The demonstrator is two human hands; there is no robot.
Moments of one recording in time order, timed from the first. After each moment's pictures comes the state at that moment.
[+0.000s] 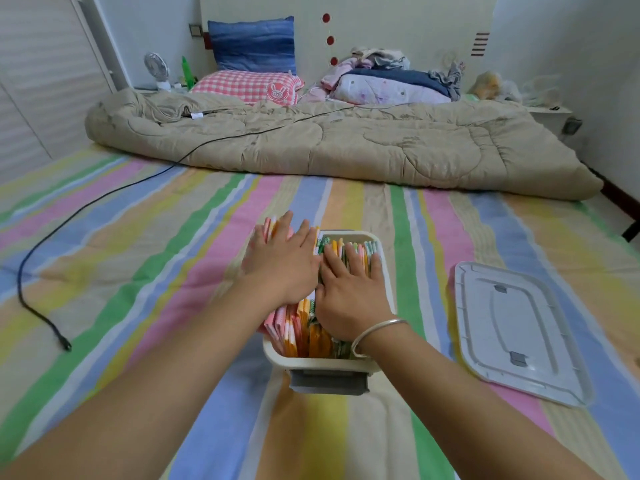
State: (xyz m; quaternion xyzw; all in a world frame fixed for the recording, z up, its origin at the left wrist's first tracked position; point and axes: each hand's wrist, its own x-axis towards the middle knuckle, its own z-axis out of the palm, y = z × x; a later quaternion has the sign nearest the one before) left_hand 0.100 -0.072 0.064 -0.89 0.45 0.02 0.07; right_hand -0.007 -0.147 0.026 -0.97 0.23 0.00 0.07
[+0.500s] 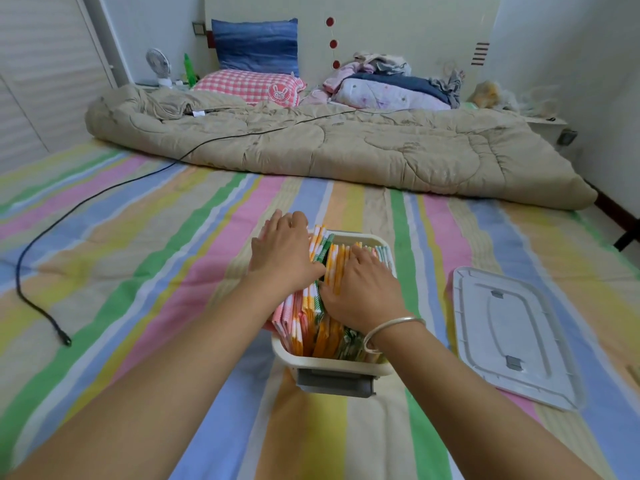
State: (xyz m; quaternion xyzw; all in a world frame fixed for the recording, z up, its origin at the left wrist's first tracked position) left_hand 0.103 -0.074 0.067 -0.91 0.38 0.02 -0.14; right_hand -0.015 -0.150 0.052 -0.95 0.30 -0.02 0.09
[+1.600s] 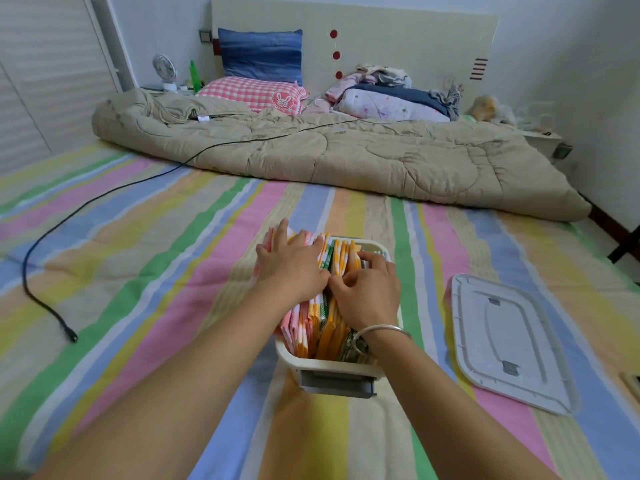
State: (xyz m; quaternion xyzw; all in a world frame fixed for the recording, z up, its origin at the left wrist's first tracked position) left_hand 0.093 -0.072 0.063 -0.91 0.40 0.05 -0.03; right_hand -0.011 -0.148 0.034 -0.87 0.38 -0.21 0.24
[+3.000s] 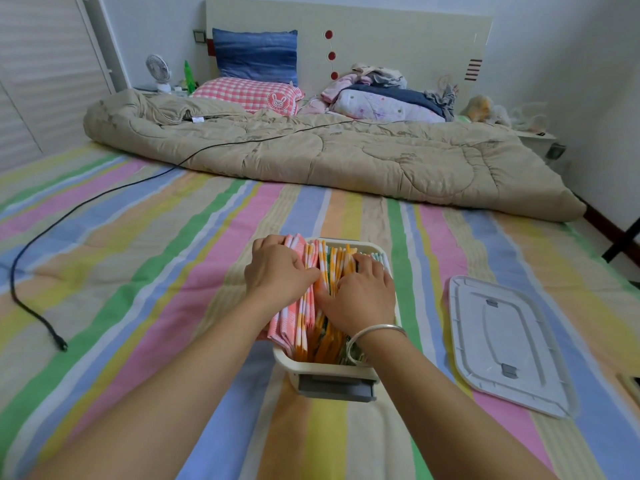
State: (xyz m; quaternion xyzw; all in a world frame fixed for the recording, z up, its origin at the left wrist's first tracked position) left_hand 0.095 -0.058 0.058 -0.90 0.29 0.06 -0.32; right_hand -0.004 -0.145 0.036 -0.92 0.37 -0.07 0.08
